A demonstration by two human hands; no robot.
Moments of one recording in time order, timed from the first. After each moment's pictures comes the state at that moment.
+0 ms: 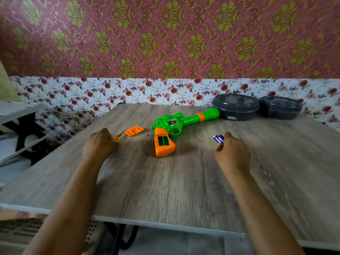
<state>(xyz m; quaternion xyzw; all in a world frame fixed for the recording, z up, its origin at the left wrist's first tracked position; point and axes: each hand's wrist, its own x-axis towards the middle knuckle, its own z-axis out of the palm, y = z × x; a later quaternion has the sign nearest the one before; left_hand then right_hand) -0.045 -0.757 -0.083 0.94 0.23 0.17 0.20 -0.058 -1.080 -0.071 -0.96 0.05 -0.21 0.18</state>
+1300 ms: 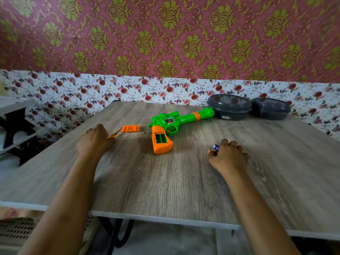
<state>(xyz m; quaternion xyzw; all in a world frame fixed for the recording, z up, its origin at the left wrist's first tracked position) -0.049 -0.758 -0.078 0.94 0.24 0.15 0.17 -0.060 -1.084 -0.083 -0.98 0.09 -0.10 0.11</state>
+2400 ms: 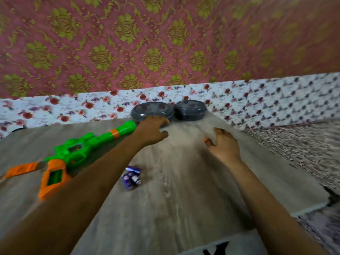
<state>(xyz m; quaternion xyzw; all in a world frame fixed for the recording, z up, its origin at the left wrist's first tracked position) 0.053 -1.102 -0.014 0.94 -0.29 0.12 0.14 -0.033 -1.310 -0.054 -0.96 0.14 -0.18 0.15</state>
